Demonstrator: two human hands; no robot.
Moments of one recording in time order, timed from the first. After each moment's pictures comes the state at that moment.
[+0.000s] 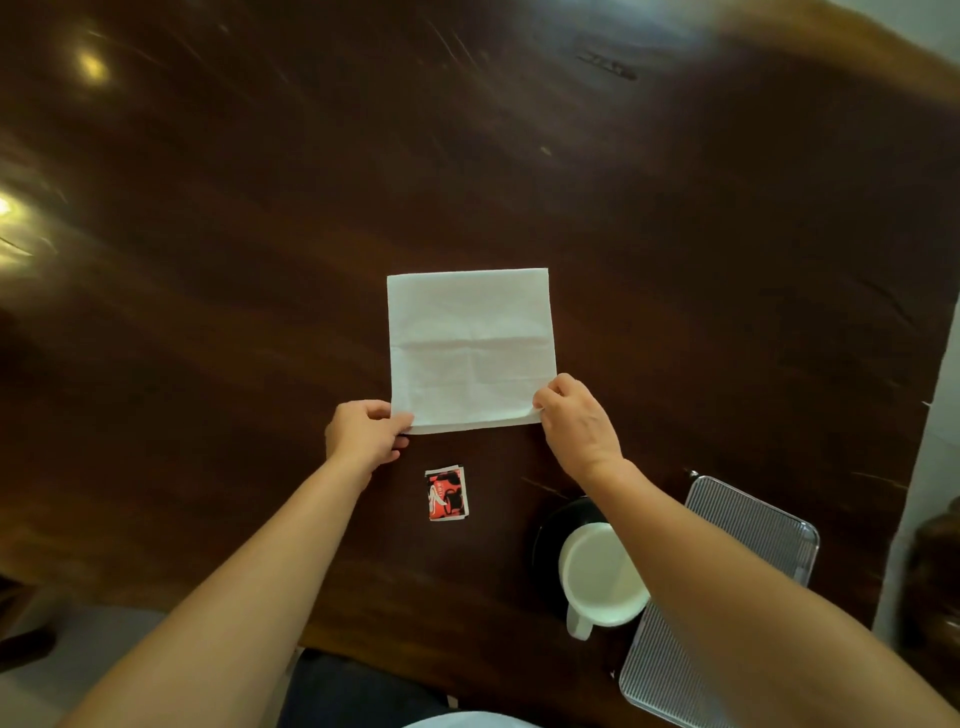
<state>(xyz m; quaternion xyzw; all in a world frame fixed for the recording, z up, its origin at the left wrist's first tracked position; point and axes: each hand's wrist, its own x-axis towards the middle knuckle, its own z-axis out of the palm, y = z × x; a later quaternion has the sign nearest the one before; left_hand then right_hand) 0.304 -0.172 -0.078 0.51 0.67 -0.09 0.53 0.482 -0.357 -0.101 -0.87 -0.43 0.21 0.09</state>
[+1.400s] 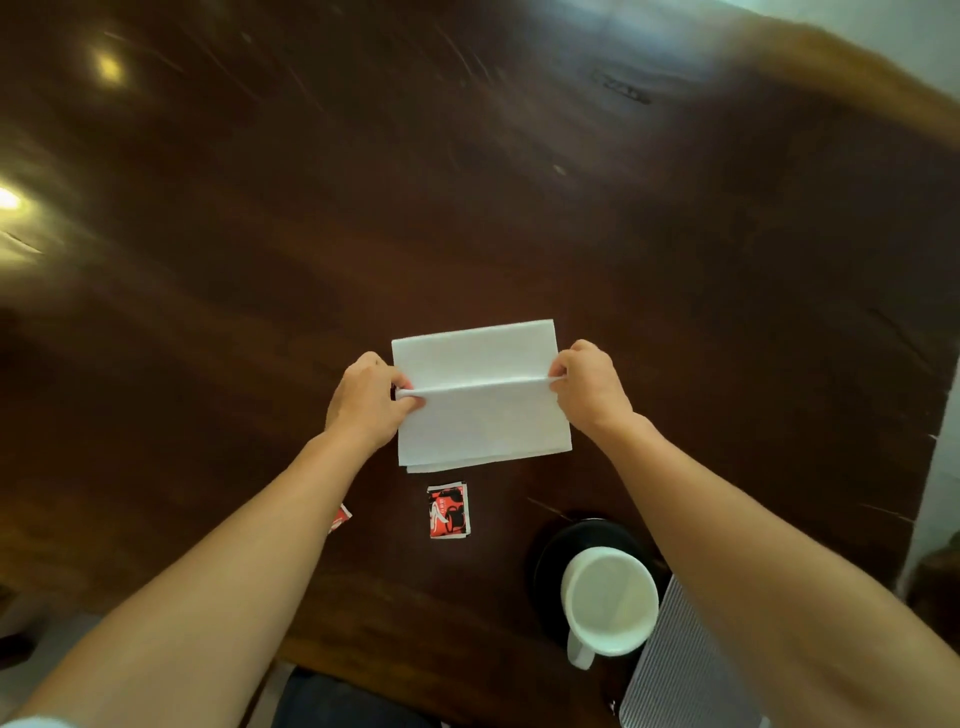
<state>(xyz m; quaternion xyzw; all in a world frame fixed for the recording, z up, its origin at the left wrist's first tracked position) 0.325 -0.134 -0.083 0.82 0.46 -0.10 0.33 0.532 -0.300 -0.075 -0.90 -0.31 0.29 0.11</state>
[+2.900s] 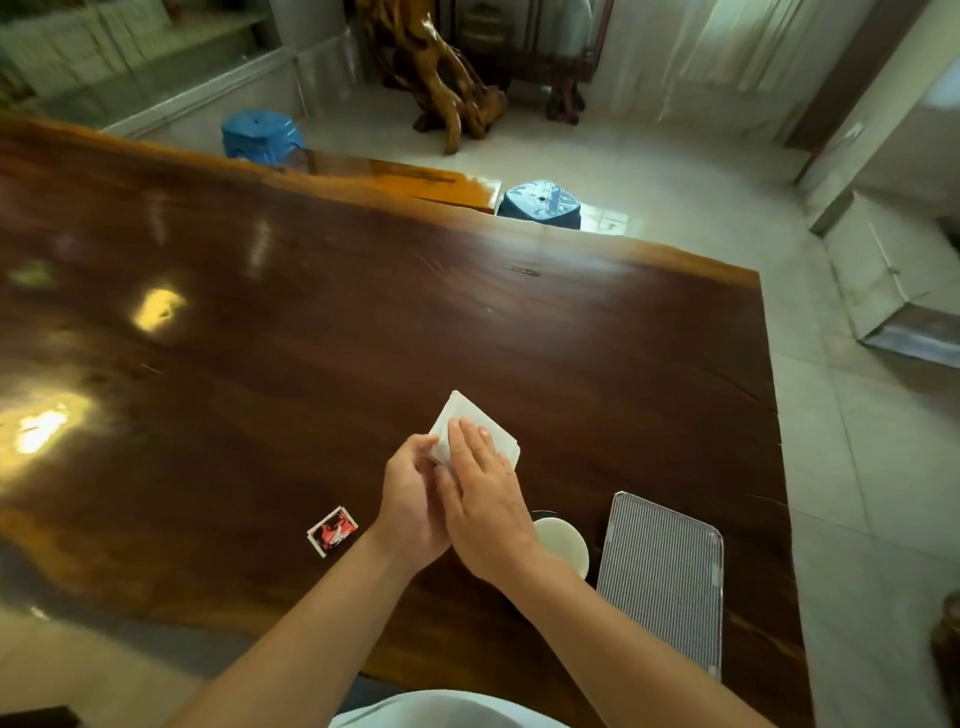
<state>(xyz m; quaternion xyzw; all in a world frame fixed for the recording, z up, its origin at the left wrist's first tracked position) 0.253 -0.329 0.116 0.25 0.33 0.10 0.90 0.304 -0.416 0.110 -0.84 -0.40 0.19 0.32</state>
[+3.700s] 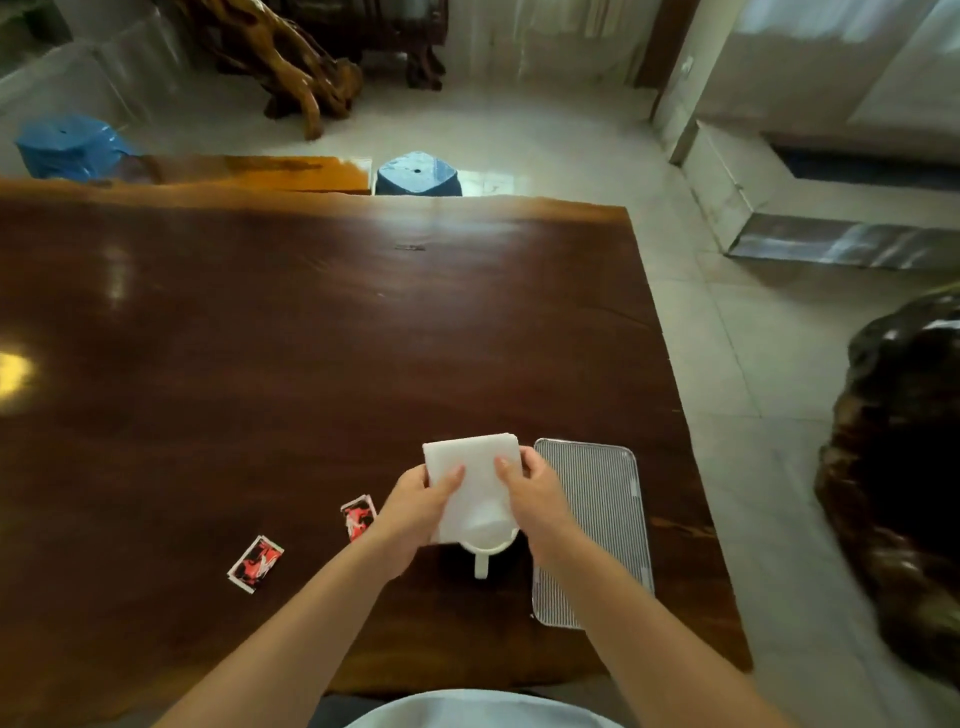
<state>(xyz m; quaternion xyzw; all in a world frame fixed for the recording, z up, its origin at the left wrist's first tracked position) 0.291 -0.383 0.077 0.60 0.35 -0.11 0.71 0.361 -0.518 0.071 -0.76 0.06 0.28 0.59</state>
